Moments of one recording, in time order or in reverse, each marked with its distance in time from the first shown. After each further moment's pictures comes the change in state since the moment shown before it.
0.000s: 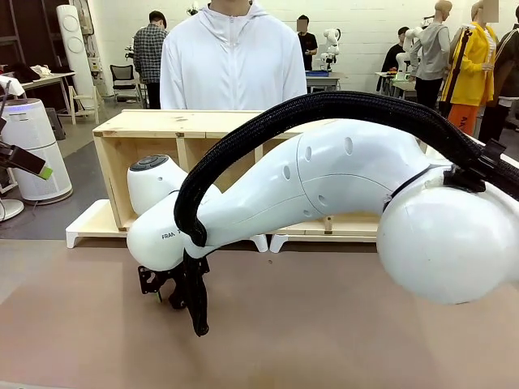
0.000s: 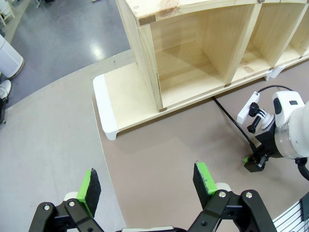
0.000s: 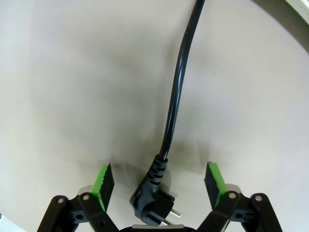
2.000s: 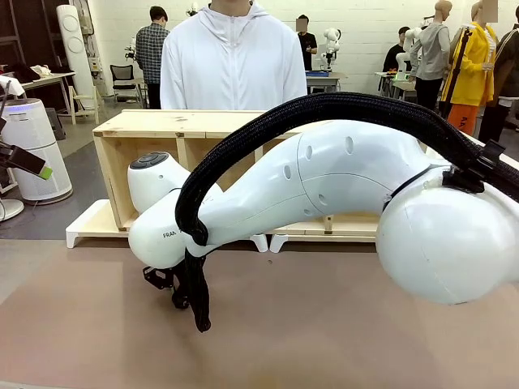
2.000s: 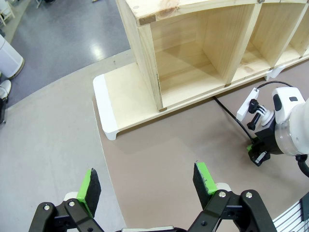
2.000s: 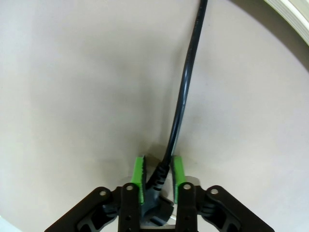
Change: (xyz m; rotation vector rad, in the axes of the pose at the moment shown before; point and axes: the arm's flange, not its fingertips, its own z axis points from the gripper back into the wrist) left arm 0.000 0.000 0.000 0.000 0.000 0.000; right arm 0.005 -0.004 0.003 -0.015 -0.021 0.026
